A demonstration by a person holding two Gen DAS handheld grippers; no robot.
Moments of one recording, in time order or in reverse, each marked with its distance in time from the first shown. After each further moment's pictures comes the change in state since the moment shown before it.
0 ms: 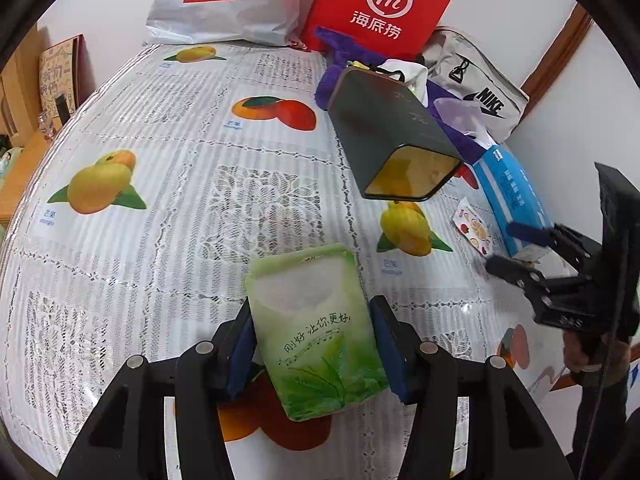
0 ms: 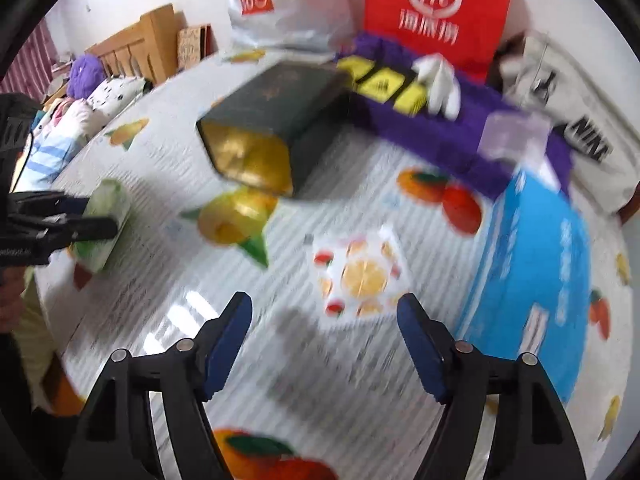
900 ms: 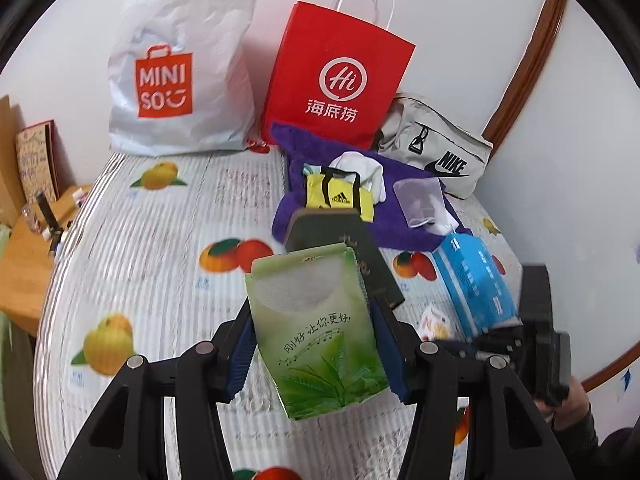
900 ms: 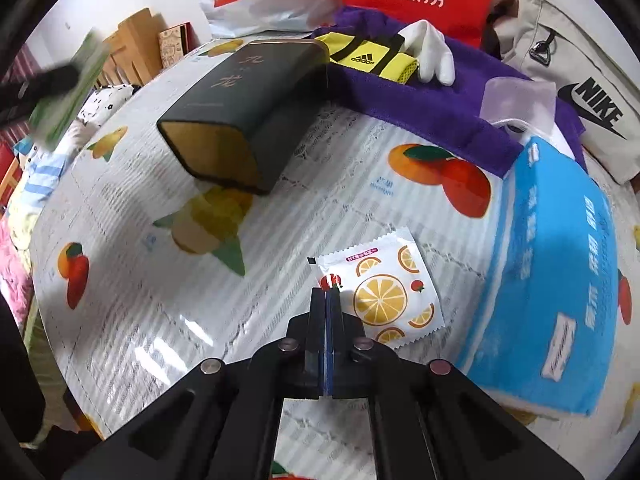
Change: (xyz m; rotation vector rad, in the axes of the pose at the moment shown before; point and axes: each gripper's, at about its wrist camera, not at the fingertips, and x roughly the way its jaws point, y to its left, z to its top) left arm -0.046 -0.032 0.093 0.108 -0.172 -0.050; right arm 0.027 -0.025 0.008 0.098 0.081 0.069
